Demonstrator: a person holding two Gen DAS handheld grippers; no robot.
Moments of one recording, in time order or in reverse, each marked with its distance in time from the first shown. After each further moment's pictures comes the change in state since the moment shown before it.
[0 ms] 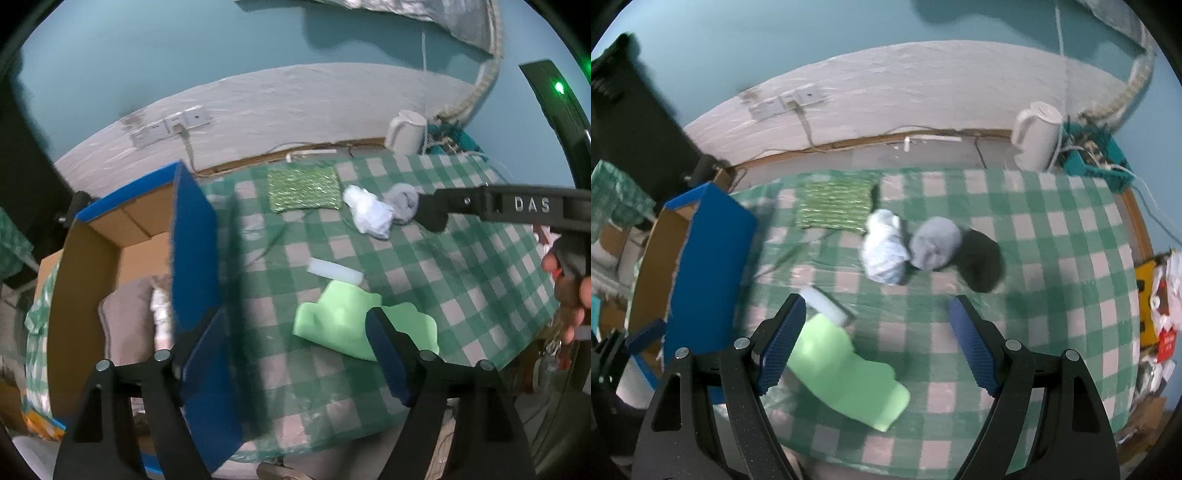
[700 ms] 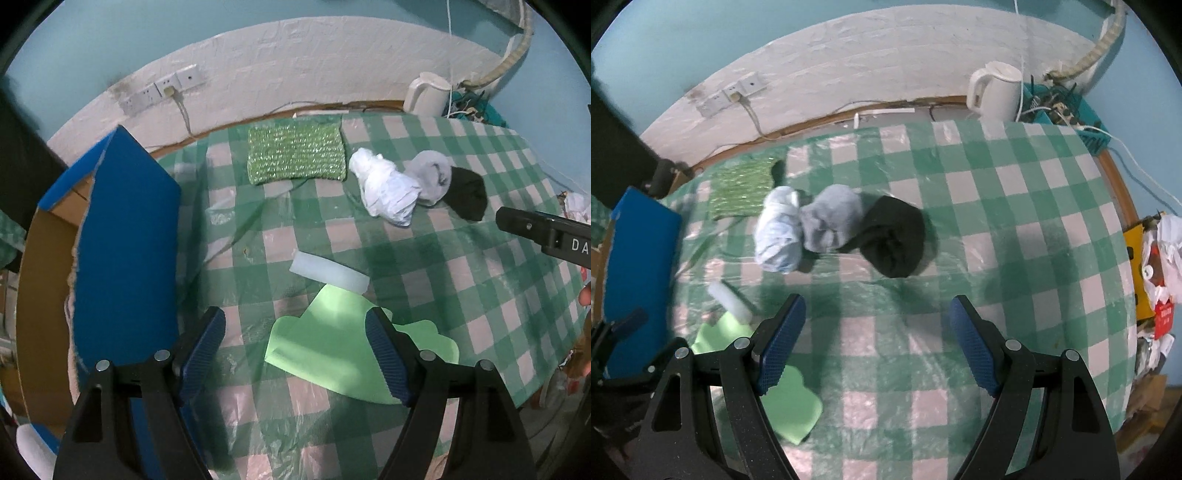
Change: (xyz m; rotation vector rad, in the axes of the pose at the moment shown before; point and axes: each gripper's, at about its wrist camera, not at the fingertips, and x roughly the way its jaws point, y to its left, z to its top) left arm 0.084 -0.033 0.021 -0.017 0.158 0.058; right arm 0.048 -0.081 -0.013 0.092 0.070 -0.089
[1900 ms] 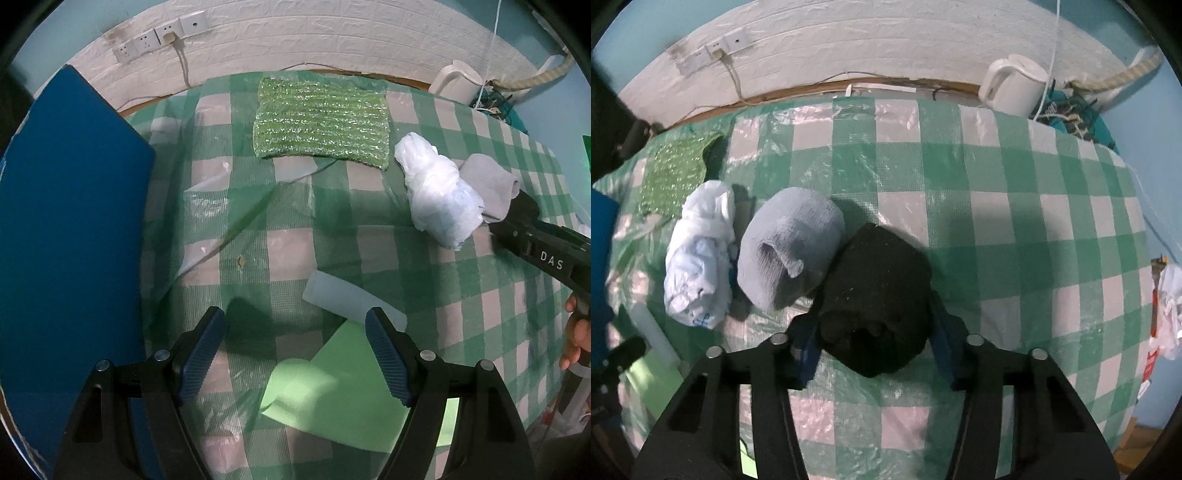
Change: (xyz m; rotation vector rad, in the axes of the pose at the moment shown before) left arm 0.066 0.023 0.031 -0.112 0.175 -0.062; right arm 0.080 0.003 0.038 -0.136 0.094 -0.103
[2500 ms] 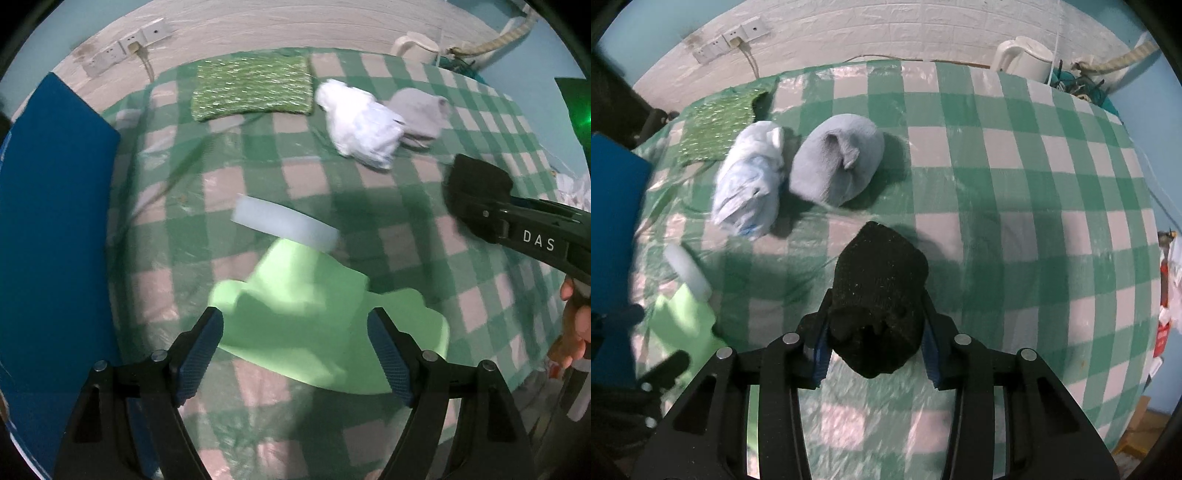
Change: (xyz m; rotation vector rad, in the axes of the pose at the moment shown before) left arm -0.016 -0.029 -0.056 0.119 0.023 -0.038; right arm -0.025 0.008 -0.045 0.026 0.054 0.083
